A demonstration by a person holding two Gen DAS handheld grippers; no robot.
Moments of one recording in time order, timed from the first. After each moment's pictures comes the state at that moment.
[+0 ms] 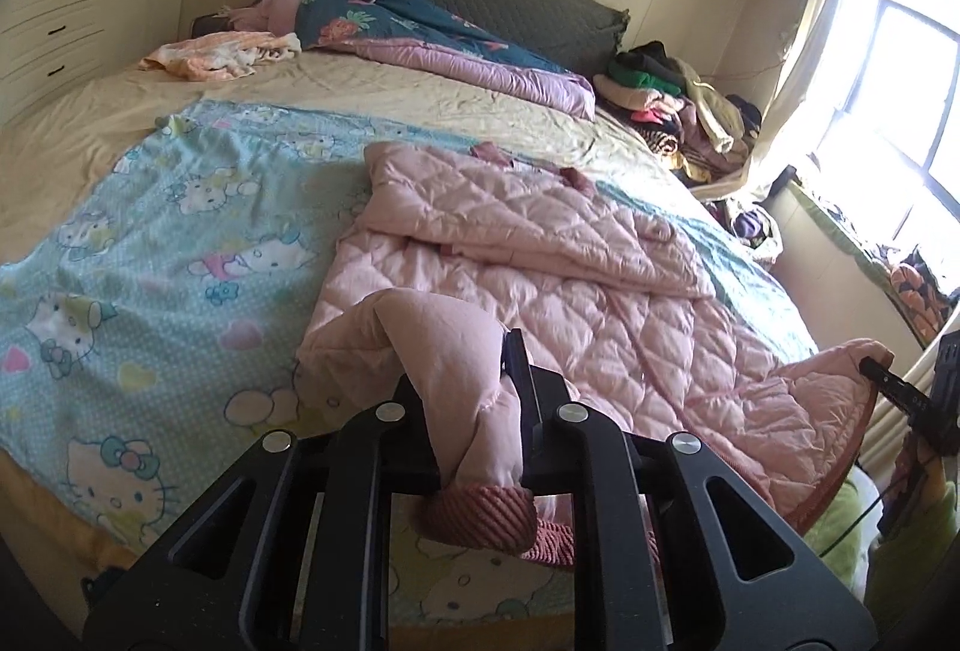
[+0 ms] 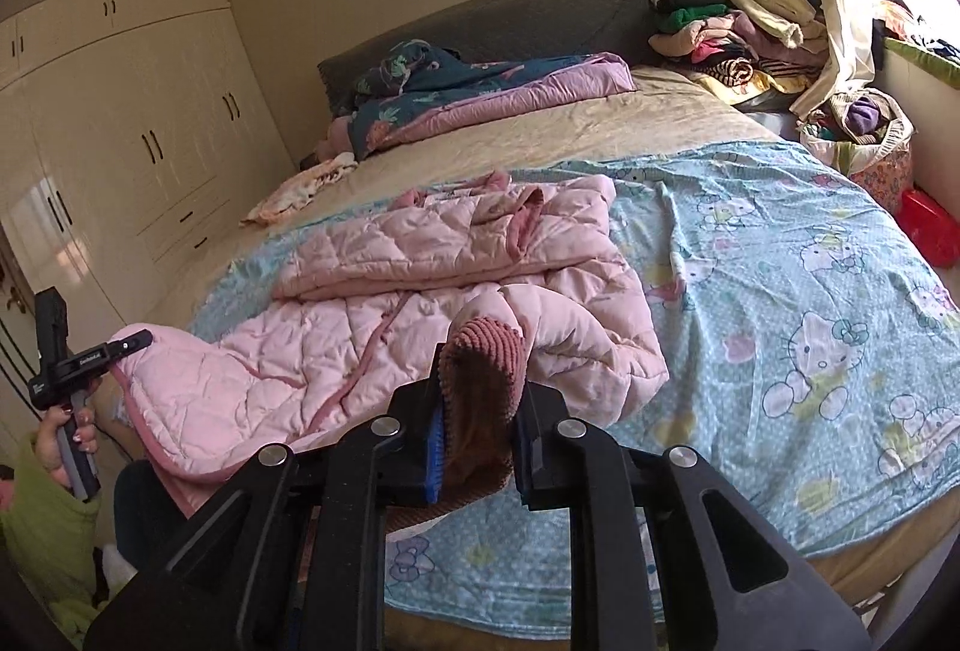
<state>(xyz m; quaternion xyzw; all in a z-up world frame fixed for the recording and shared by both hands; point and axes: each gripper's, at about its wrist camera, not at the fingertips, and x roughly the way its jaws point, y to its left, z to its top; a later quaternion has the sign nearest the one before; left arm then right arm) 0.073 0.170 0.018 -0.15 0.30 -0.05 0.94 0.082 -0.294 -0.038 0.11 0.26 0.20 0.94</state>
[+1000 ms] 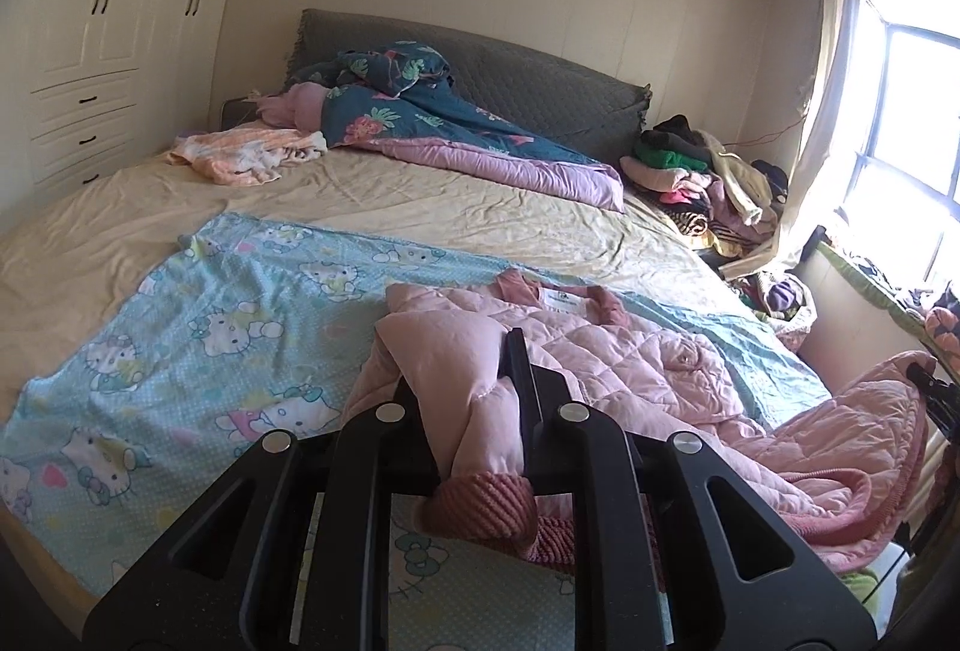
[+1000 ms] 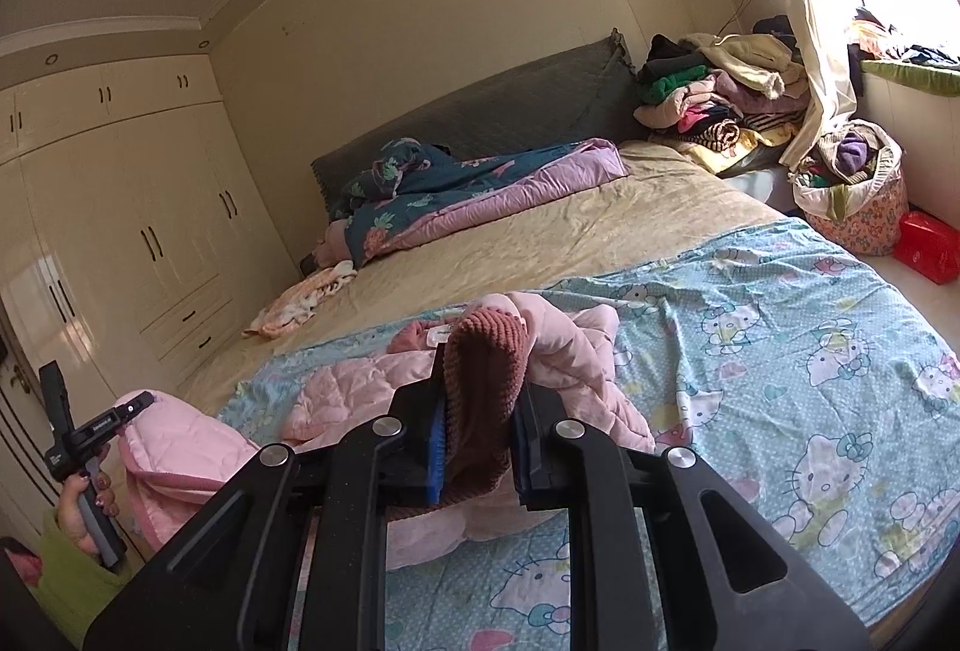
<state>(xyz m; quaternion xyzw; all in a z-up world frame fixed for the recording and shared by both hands) 0.121 0.172 0.089 -0.12 0.22 0.00 0.97 0.134 -0.311 0.029 0.17 0.18 0.17 0.96</state>
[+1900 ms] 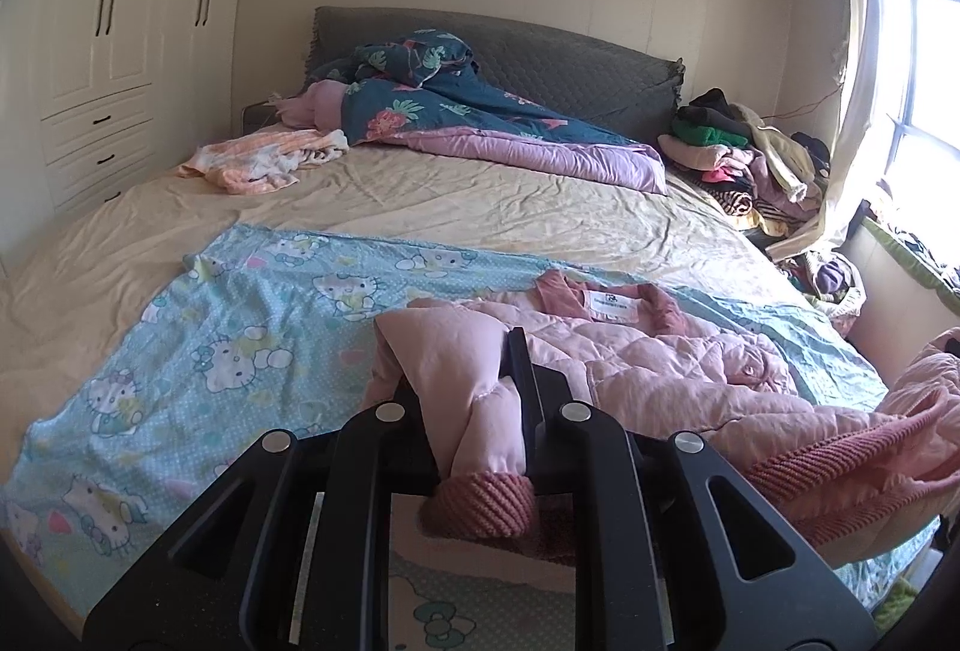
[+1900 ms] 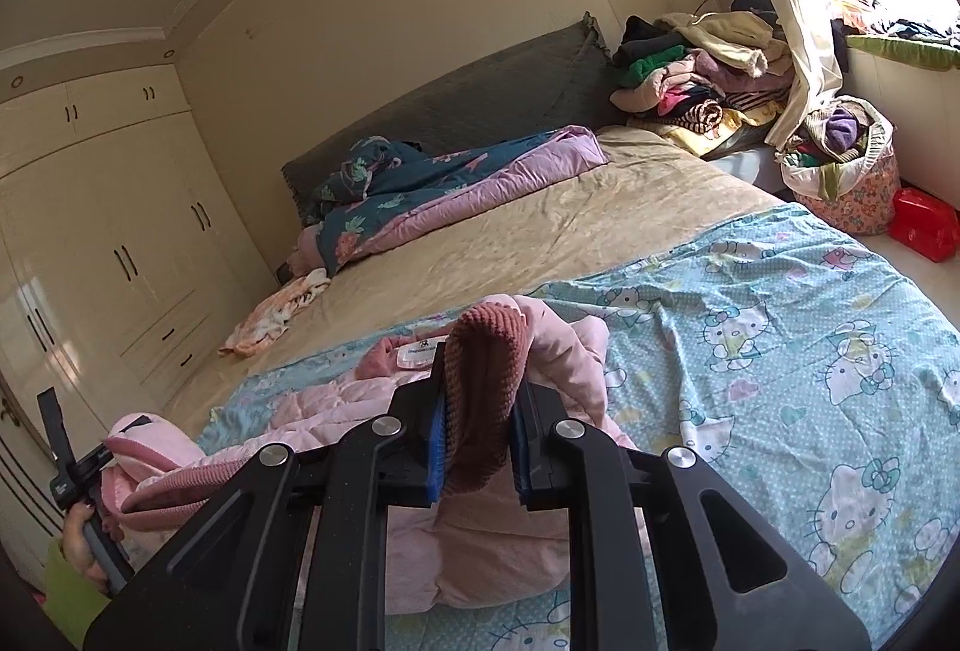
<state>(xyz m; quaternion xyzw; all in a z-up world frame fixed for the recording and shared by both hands) 0.197 0.167 0.080 -0.09 0.24 0.05 0.97 0.218 -0.314 0.025 0.18 0.19 0.14 0.95</state>
